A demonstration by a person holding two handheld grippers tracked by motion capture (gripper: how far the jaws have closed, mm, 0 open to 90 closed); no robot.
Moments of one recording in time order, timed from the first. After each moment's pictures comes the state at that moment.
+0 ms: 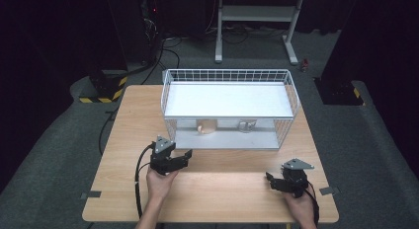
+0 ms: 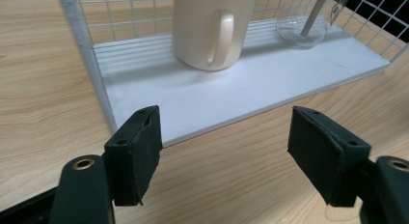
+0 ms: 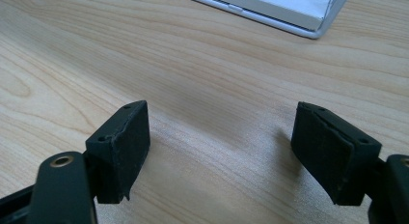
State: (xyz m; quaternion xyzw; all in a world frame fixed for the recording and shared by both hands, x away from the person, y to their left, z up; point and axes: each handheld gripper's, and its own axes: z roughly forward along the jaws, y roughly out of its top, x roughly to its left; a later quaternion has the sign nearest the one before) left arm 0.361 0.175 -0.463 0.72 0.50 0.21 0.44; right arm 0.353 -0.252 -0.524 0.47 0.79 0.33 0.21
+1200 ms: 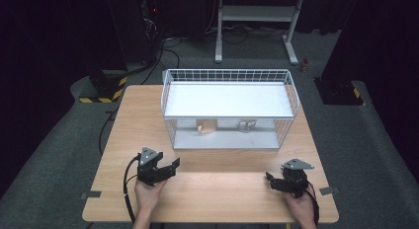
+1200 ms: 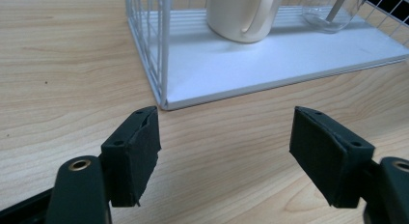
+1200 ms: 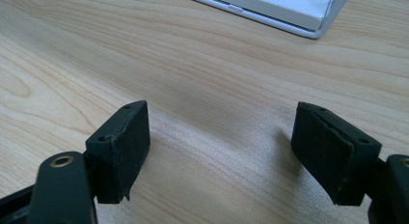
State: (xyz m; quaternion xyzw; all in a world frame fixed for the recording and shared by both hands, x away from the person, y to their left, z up) left arm 0.334 0.207 -0.484 0.70 0.53 0.21 0.44; right arm 0.353 -0.252 -0.524 0.47 0.79 0.33 0.21
